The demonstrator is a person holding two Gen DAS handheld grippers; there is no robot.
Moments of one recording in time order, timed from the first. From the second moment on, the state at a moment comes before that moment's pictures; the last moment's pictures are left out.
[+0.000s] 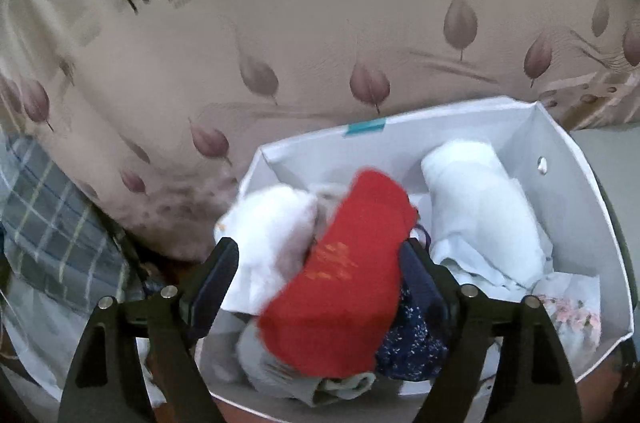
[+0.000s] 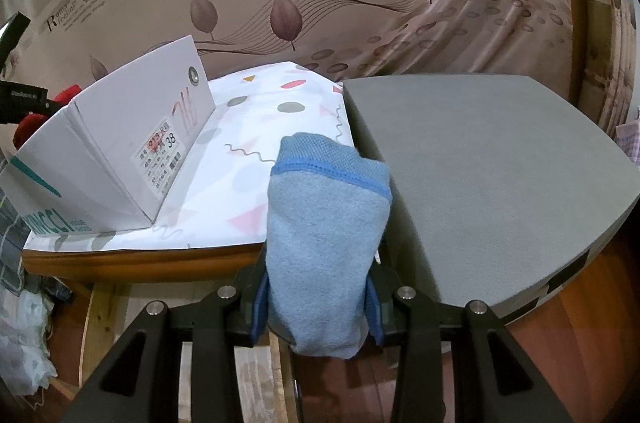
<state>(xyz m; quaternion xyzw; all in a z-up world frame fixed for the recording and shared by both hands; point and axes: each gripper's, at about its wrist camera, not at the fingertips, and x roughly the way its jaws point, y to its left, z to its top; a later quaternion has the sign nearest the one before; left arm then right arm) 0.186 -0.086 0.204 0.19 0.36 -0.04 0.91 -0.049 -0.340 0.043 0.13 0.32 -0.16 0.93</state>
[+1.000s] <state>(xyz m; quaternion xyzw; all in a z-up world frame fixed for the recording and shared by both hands) 0.020 0.045 0.091 0.11 0.31 0.11 0.94 -0.053 -0.326 0.039 0.10 0.32 -0.14 0.93</state>
